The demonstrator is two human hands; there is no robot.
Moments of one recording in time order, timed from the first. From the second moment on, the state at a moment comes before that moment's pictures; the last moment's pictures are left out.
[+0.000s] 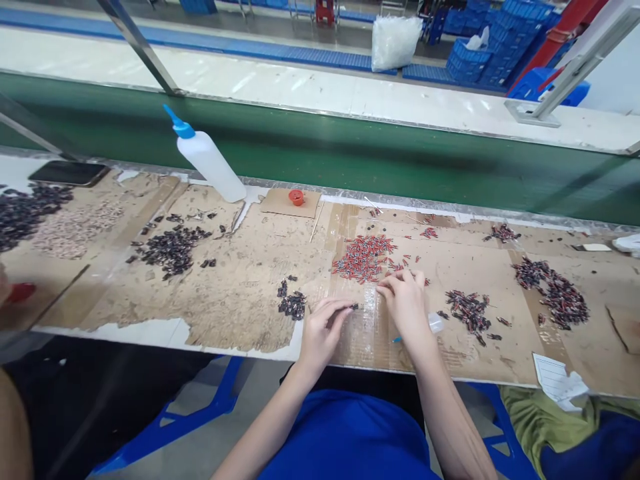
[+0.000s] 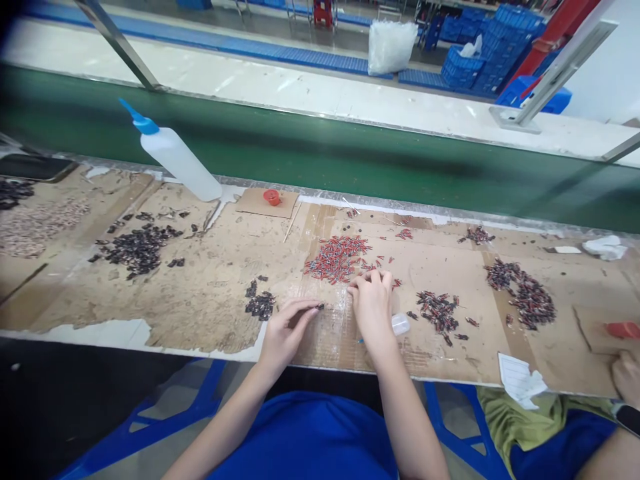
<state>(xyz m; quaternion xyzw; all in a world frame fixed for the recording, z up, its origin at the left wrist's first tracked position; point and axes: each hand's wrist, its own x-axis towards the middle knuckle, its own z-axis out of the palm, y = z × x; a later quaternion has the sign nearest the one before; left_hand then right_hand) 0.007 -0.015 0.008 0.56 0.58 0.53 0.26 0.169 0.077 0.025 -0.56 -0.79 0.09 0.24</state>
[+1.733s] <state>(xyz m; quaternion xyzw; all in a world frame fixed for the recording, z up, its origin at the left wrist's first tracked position) 0.019 -0.010 0.054 0.54 0.57 0.51 0.36 0.165 0.020 0.061 -0.44 -0.65 0.41 0.46</state>
